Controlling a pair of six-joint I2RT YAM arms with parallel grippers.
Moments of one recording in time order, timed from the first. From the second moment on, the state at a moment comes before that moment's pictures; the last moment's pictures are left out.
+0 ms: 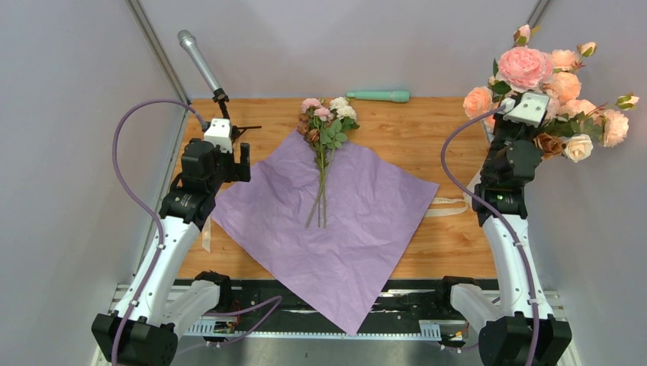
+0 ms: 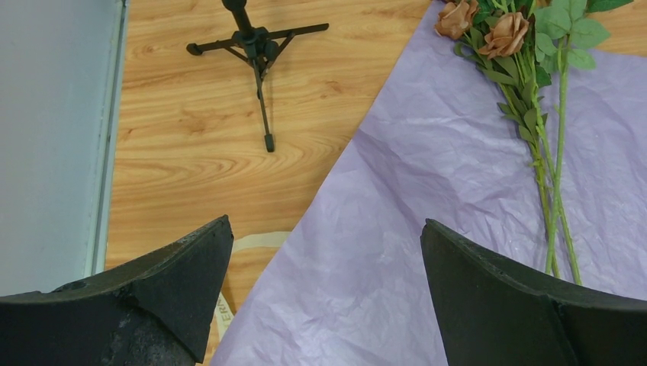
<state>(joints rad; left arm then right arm) -0.19 0.92 0.92 -0.40 -0.12 0.01 -0.07 0.96 0.91 0.44 0.40 -0.35</state>
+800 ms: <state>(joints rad) -0.19 0.92 0.92 -0.40 -0.12 0.01 -0.08 0.89 1.01 0.33 0.28 -0.34</state>
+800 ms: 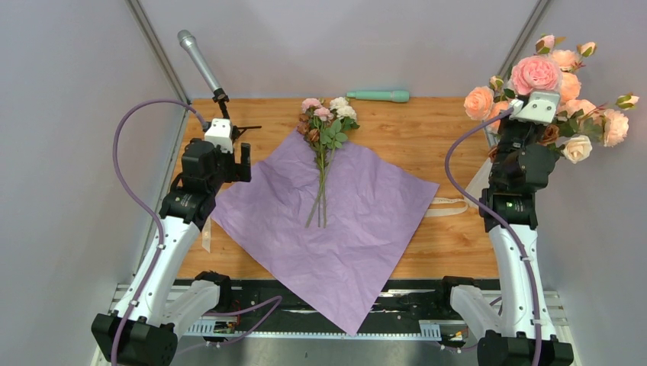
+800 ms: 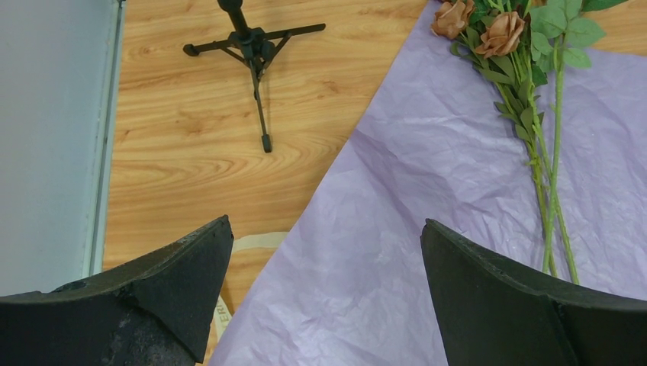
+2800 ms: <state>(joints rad) -0.21 0.92 0.92 -0.40 -0.11 0.01 -0.10 0.89 0.88 0.24 0.44 -0.23</state>
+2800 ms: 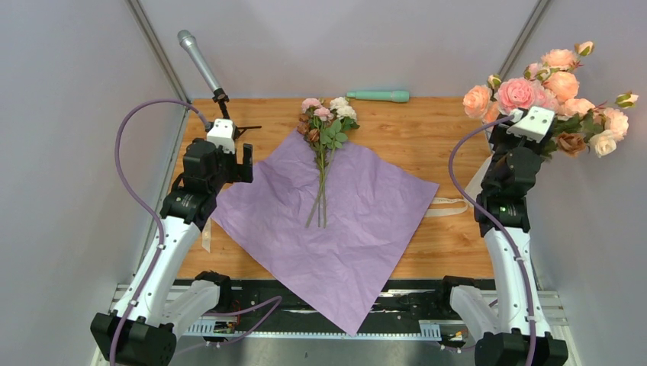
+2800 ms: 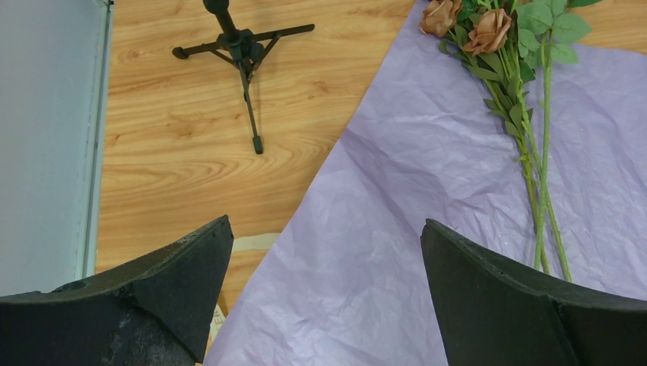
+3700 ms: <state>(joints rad) -0.22 0.93 0.92 -0.40 -0.09 0.01 -0.10 0.68 1.12 -0.18 0.12 -0.09</state>
